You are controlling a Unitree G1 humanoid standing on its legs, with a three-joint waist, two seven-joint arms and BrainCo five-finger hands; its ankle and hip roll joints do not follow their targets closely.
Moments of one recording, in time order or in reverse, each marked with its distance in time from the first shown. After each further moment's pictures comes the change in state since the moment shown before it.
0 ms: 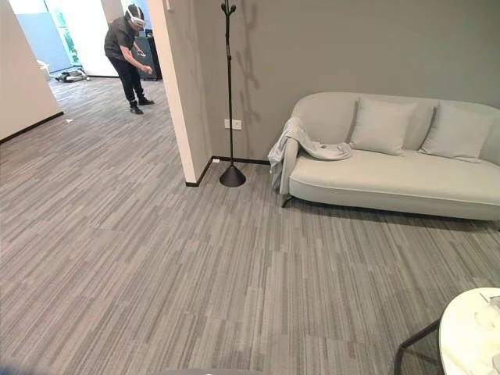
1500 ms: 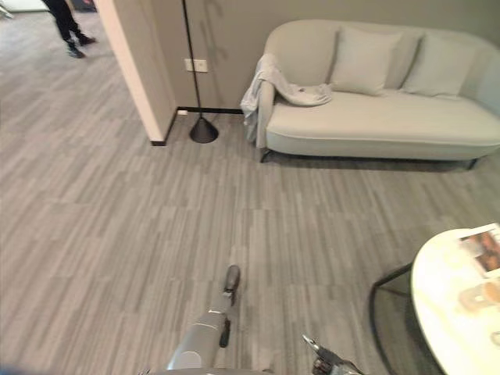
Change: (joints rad) left arm -0.032 0.063 0.246 0.195 -0.213 -0.006 0.073; right arm -0.309 0.069 0.320 -0.106 -0.134 -0.027 -0.023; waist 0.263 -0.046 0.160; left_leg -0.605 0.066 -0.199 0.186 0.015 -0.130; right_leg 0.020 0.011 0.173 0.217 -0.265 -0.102
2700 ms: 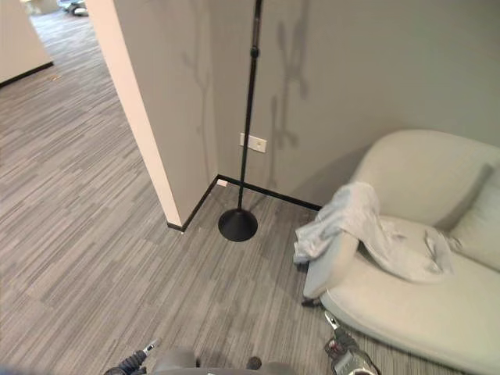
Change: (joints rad) left arm 0.016 -0.028 -0.195 -0.303 0.097 -0.067 0.074; right arm 0.029 -0.068 -0.236 -0.159 0.173 -0.092 -0.043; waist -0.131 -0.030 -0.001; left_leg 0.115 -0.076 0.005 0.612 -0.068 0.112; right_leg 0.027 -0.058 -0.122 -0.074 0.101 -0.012
